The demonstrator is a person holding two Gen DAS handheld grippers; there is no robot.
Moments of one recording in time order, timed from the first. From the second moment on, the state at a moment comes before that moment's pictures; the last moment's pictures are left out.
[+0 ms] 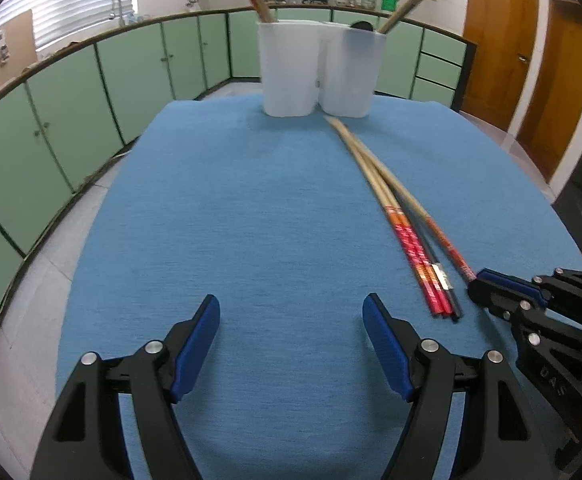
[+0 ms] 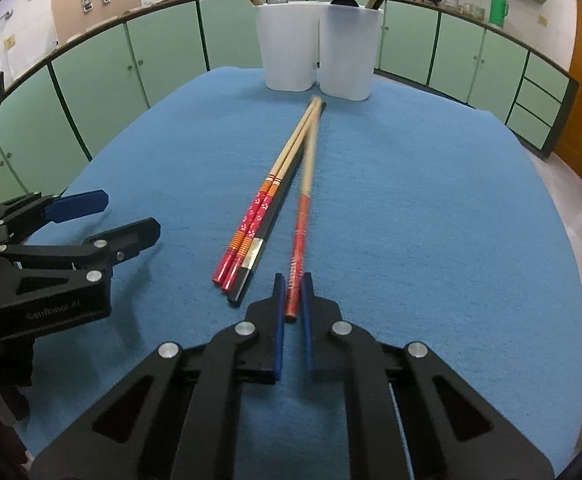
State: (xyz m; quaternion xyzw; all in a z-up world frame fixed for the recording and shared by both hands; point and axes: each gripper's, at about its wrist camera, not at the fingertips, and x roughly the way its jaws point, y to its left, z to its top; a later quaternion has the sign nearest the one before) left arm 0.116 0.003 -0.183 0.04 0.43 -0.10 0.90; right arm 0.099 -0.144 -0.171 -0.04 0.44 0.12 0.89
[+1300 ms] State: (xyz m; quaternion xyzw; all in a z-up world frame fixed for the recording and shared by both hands) left arm 0.110 -0.017 -0.188 0.05 0.43 -0.10 0.90; right arm 0.085 -0.202 -0.171 0.00 0.43 0.11 0.89
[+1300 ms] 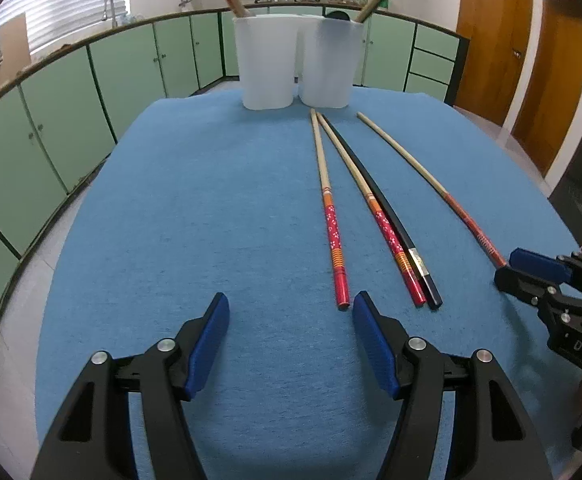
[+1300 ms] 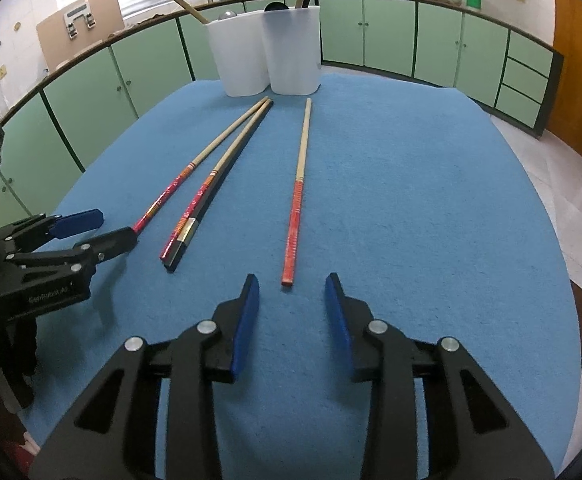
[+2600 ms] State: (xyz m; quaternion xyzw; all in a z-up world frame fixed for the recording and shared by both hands) left arm 0.103 -0.027 -0.077 0.07 0.33 -0.14 0.93; right arm 0.094 -0.214 -0.077 0.02 0.37 0.12 0.92
